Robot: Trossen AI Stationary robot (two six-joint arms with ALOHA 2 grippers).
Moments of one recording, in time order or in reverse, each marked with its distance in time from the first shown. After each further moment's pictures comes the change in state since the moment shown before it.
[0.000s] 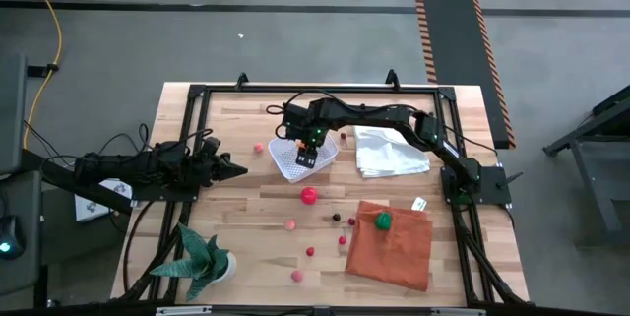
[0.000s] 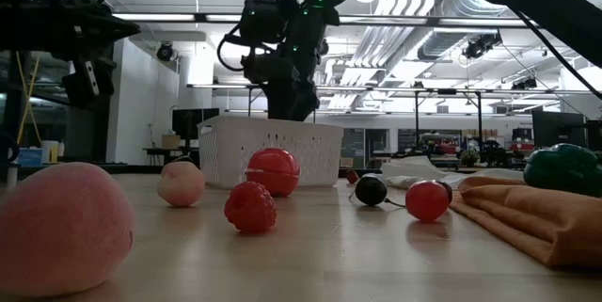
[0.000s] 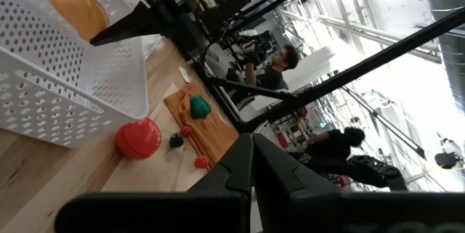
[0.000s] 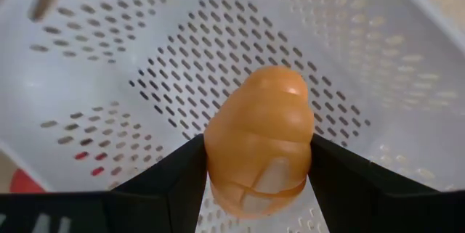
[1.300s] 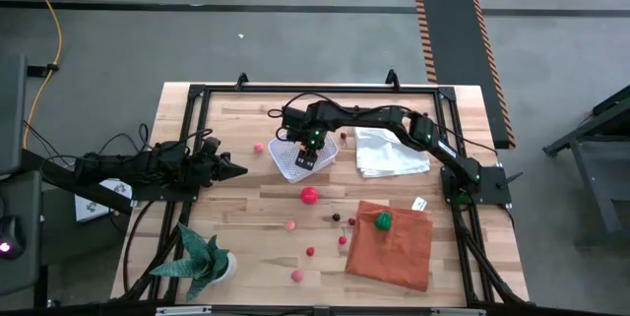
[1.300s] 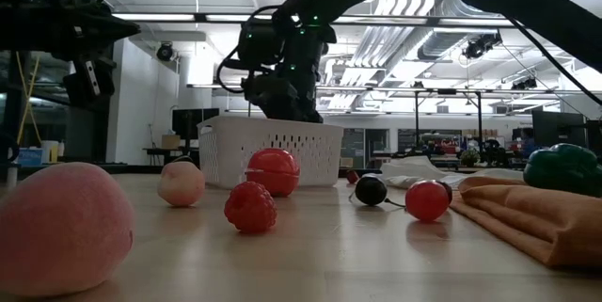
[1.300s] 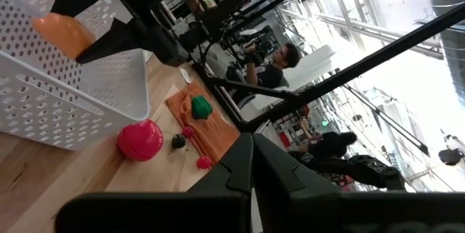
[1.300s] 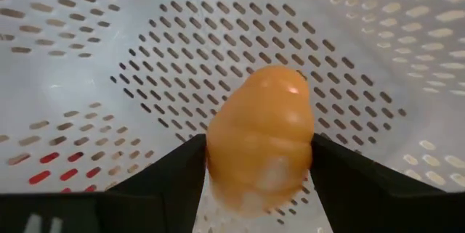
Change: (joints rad) left arm 0.000 0.001 0.000 0.000 0.000 0.019; right arm -0.019 0.058 0.000 -0.004 -0.051 0.052
